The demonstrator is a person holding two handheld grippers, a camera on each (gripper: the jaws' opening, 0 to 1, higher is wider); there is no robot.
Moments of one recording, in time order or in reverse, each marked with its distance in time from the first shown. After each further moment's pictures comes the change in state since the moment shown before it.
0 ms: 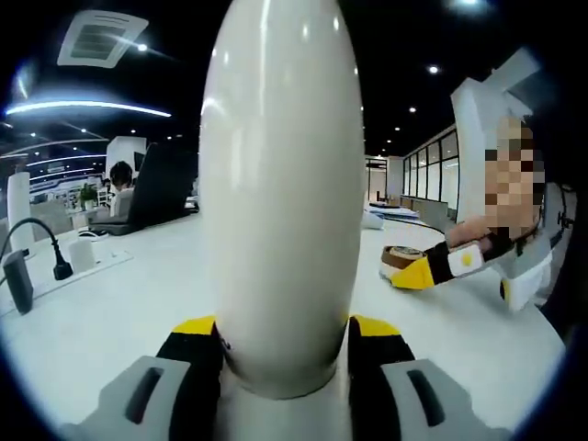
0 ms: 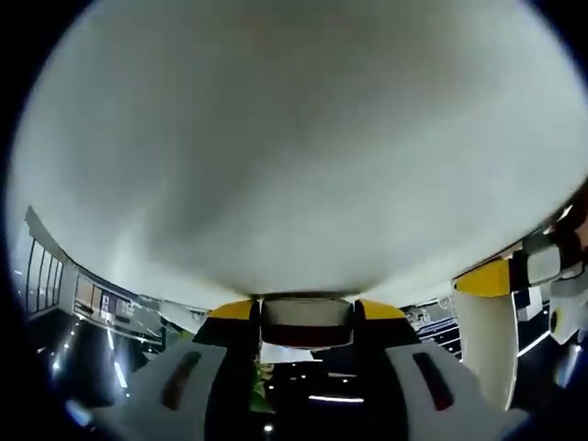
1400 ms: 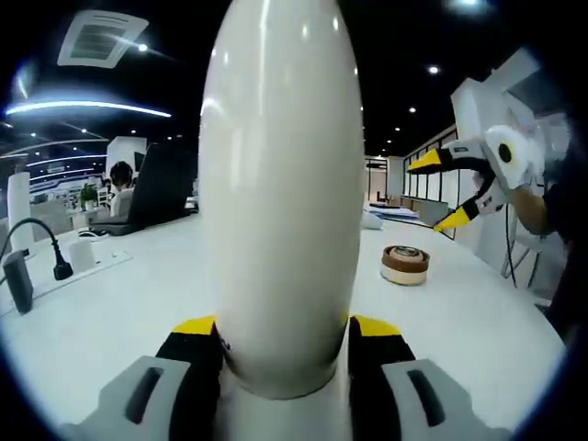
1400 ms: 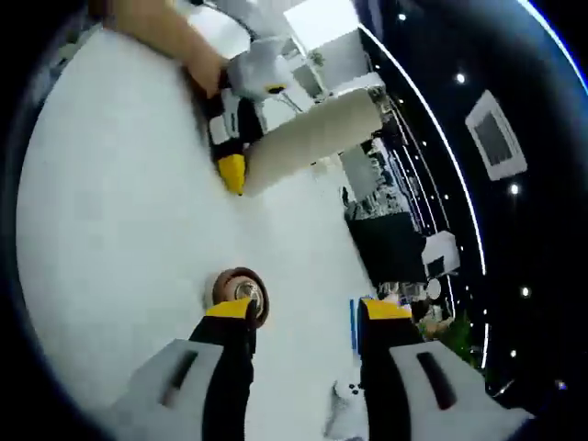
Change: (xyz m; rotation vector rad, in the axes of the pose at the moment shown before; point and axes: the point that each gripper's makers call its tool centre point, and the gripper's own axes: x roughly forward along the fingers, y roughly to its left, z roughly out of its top) left arm -0.002 -0.003 0.000 0.000 -0.003 0.003; right arm -0.056 0.012 -0.094 1.750 -0.470 -0.540
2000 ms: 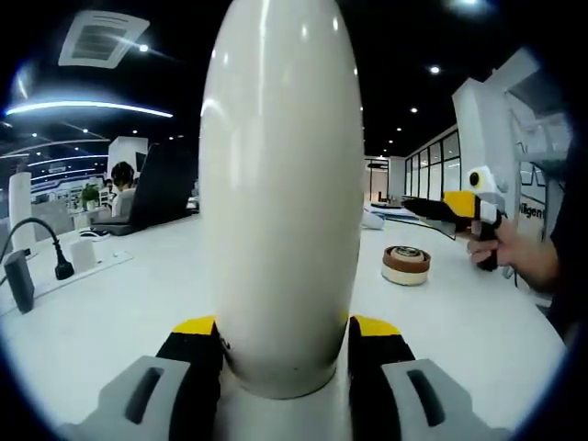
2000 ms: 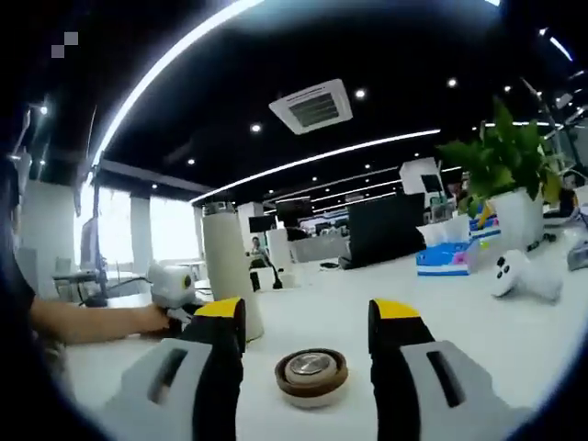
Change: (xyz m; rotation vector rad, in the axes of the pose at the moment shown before) left arm 0.000 0.003 -0.001 -0.002 0.000 0.007; right arm 0.005 0.004 -0.017 1.099 -0.529 -0.039
